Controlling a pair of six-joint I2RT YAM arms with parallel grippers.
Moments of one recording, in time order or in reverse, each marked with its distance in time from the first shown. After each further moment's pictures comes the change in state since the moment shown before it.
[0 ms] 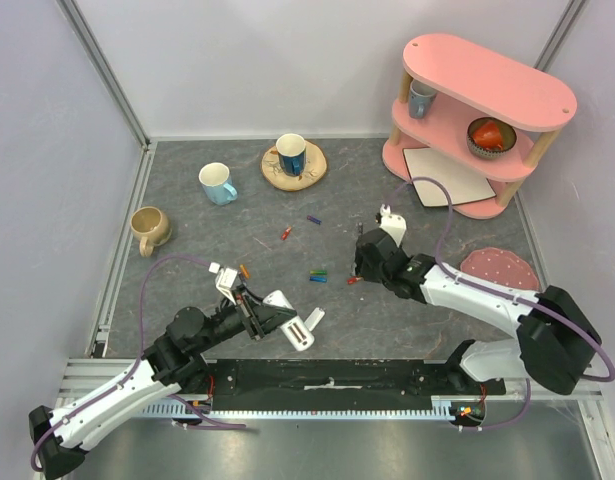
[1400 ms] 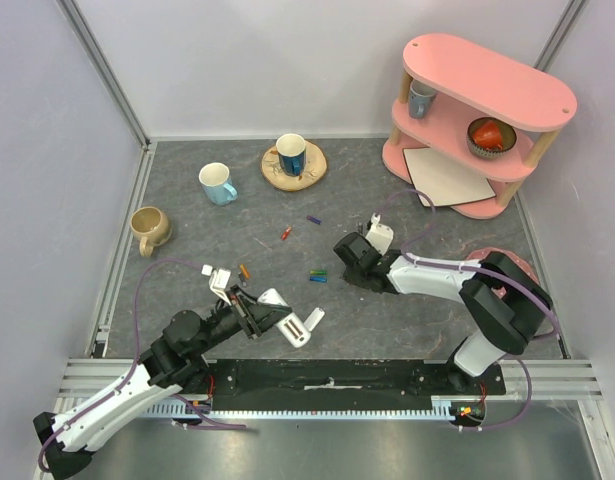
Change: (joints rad) left arm 0.000 -0.116 -0.005 -0.102 -0.073 -0.001; right arm 0.029 0.294 0.034 0.048 0.013 0.346
